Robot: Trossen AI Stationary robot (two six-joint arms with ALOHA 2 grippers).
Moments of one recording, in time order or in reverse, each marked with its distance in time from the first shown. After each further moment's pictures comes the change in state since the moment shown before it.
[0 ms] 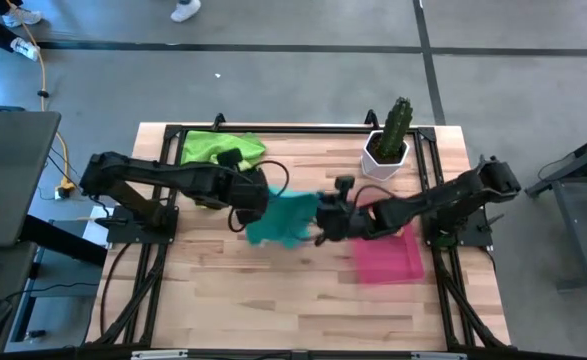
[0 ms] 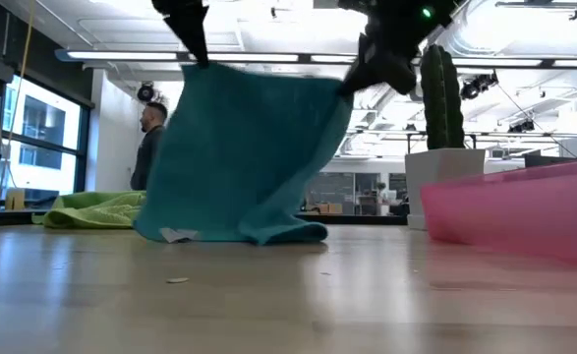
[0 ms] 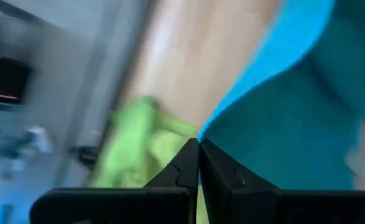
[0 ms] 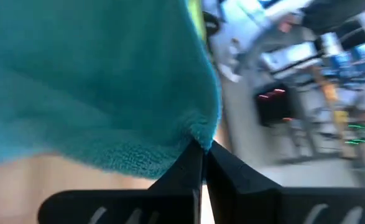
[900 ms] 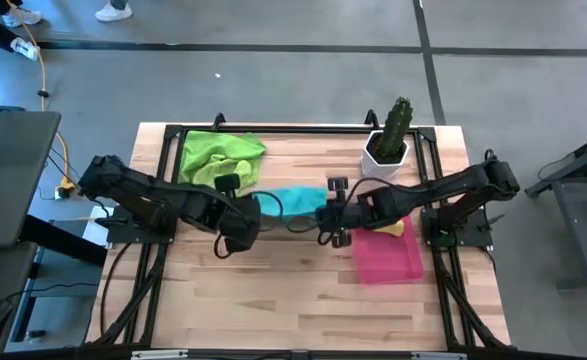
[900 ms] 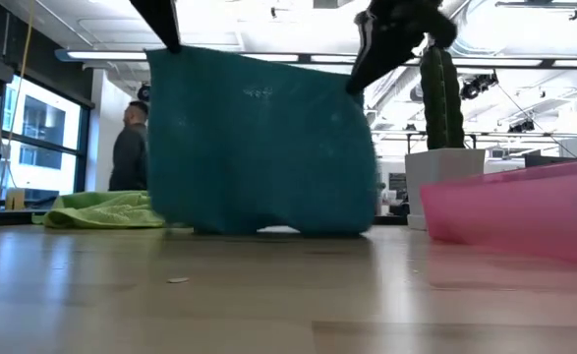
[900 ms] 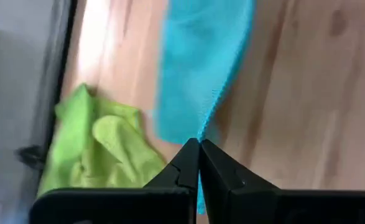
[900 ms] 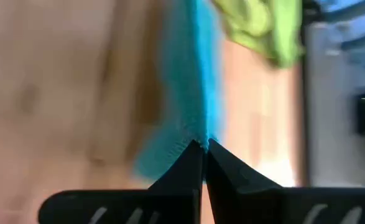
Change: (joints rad) left arm -0.183 0.008 -0.001 -0.069 0.144 -0.103; right arm -0.041 0.002 0.177 -0.333 -0.399 0.053
